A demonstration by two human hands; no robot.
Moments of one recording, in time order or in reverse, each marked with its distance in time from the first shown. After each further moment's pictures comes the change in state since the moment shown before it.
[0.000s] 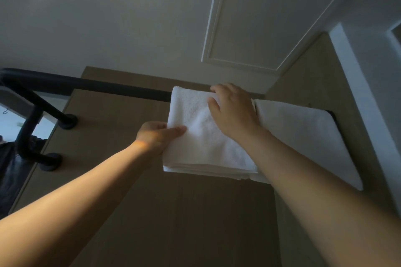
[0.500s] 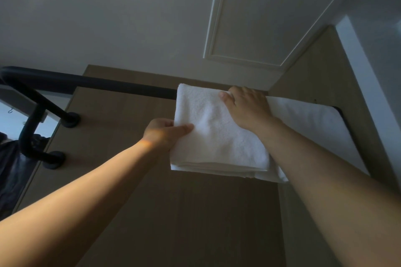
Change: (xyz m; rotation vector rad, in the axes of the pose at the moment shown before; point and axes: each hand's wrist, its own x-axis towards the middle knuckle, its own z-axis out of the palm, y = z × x) left_hand 0.003 0.001 0.010 0.038 -0.031 0.016; right_hand 0.020 0.047 0.019 -0.131 -0.165 0.130
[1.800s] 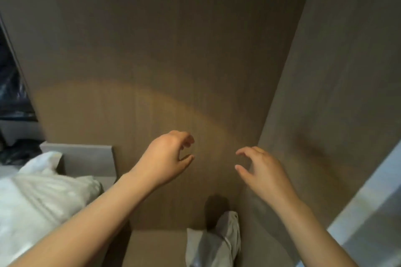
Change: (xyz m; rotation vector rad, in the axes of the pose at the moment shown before) left_hand -0.356 -0.253 0.029 0.892 -0.615 -0.129; right_hand -0.533 0.020 0.098 0.352 -0.908 0.262
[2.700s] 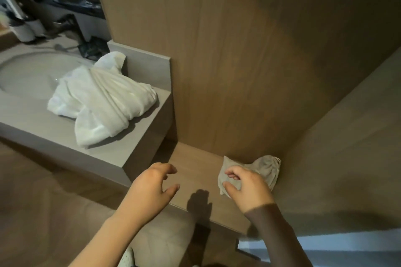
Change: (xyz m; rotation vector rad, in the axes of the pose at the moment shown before) left_hand -0.226 -0.051 0.098 -0.122 -0.286 -0.719; right_hand -0.098 -0.042 0.166 0.241 -0.657 0.043
